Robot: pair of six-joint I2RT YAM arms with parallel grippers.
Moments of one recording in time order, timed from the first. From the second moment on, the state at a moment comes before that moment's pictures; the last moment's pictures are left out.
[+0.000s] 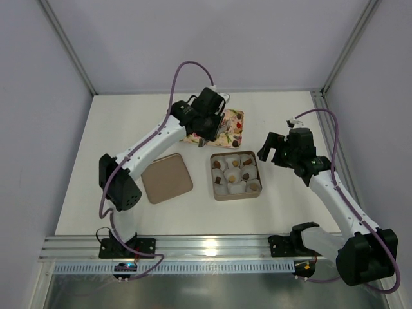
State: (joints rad) left arm -0.74 1.92 1.98 -0.96 -0.10 -0.22; right arm 0.19 1.06 0.80 -0.44 -0.07 0.44
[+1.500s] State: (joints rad) left arm -1.14 1.61 1.51 -1.01 -0.04 -0.29; right arm 0.19 0.98 0.78 -0.45 -0.07 0.45
